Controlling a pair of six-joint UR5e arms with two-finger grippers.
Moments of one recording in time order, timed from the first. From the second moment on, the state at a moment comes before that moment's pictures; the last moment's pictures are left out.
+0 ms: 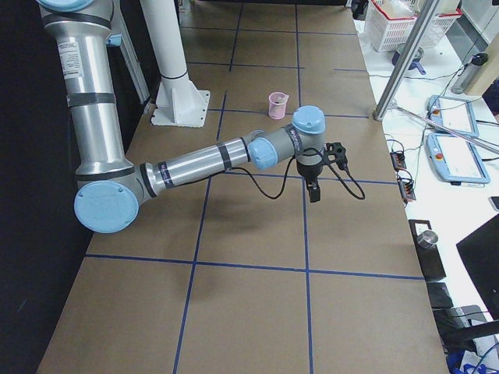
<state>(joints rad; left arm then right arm) -1.52 -1.68 -1.79 -1.49 -2.36 0.09 1.37 -1.47 1.77 -1.50 2.28 0.21</state>
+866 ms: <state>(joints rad) -1.56 -1.55 -1.80 -1.31 -2.37 0.17 1.51 -1.71 1.74 -1.50 2.35 -0.04</state>
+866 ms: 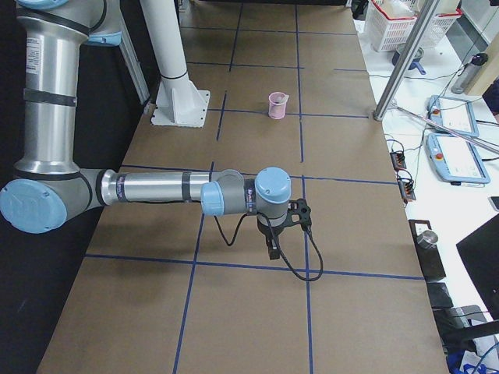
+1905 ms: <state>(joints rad) -1.60 -1.49 -1.78 -1.32 -2.36 0.17 1.52 -1.82 1.87 -1.50 2.31 -0.06</state>
